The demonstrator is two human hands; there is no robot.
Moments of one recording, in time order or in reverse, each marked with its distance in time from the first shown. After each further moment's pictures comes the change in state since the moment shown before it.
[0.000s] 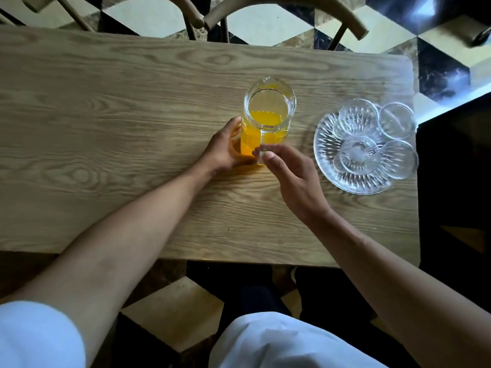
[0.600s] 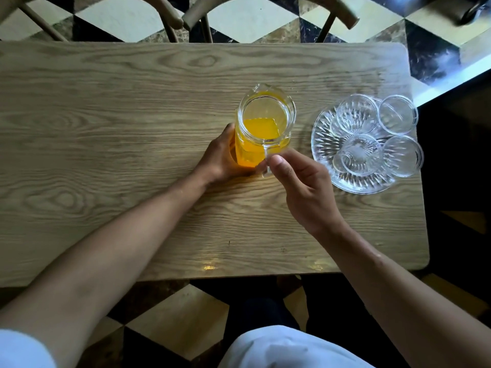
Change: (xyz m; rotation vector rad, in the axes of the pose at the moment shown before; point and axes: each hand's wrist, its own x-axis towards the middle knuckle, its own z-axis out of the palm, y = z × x) left_hand 0.009 0.002 0.003 0.125 -0.031 0.019; right_hand 0.005 0.001 -0.005 -0.017 0.070 -0.058
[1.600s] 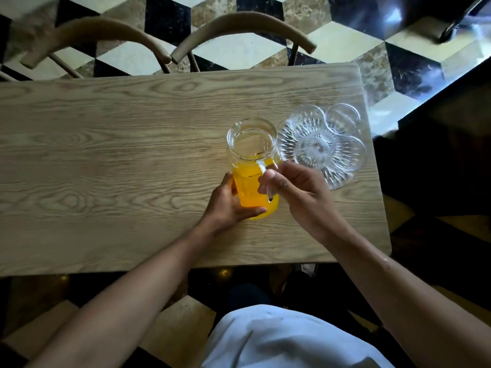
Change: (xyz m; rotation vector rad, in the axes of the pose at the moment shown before) left_hand -0.109 0.053 0.090 -0.121 0.029 -0.150; right_hand -0.059 -0.040 -0.089 0.182 -0.112 0.057
